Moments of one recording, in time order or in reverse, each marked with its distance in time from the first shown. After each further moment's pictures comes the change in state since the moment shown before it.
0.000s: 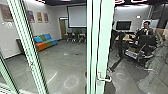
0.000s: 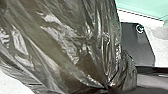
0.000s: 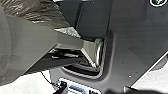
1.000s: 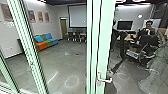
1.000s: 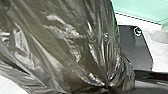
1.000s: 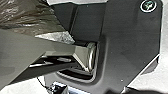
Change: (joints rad) left arm -0.009 0.016 -0.011 -0.003 -0.005 0.000; right arm 0.014 -0.011 -0.008 0.007 0.006 0.001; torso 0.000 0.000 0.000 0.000
